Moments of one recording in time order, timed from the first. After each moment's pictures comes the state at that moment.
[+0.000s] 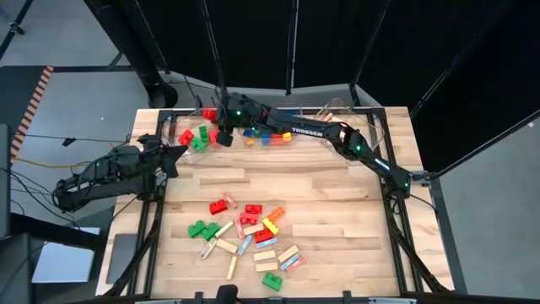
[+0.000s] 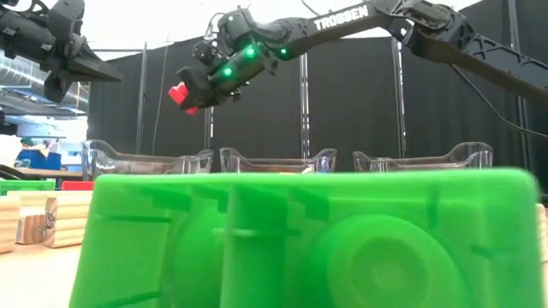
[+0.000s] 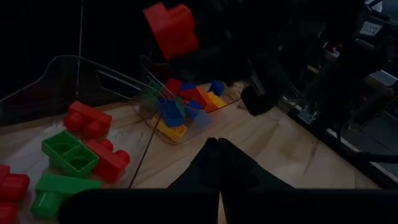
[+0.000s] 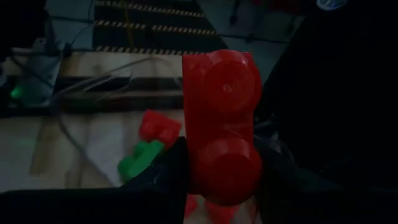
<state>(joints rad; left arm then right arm) 0.18 0.01 0.43 -0.65 -0.40 -0.56 -0.31 2.47 2.36 -0.29 0.09 -0.19</state>
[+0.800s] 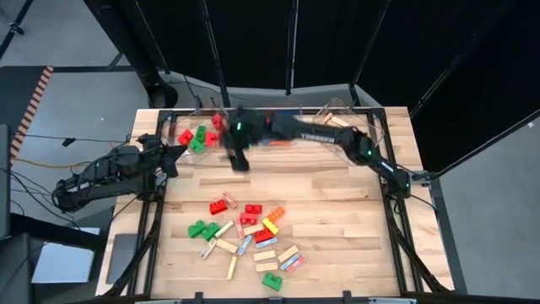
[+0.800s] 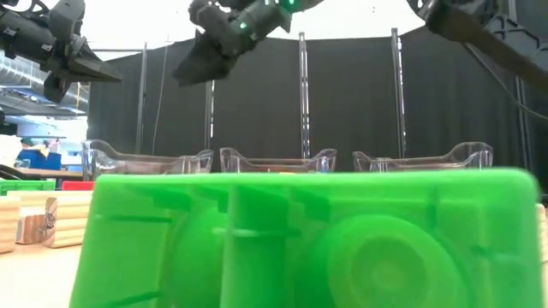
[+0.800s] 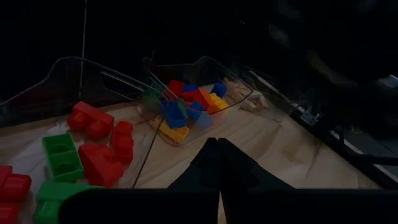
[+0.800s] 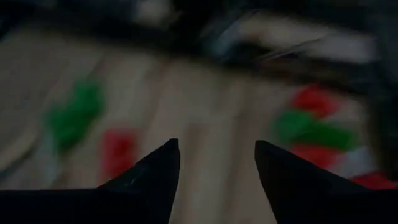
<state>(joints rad) 0.18 0.01 0.43 -0.65 -0.41 -0.56 -0.19 2.35 2.36 -0.70 -0.26 -0.29</state>
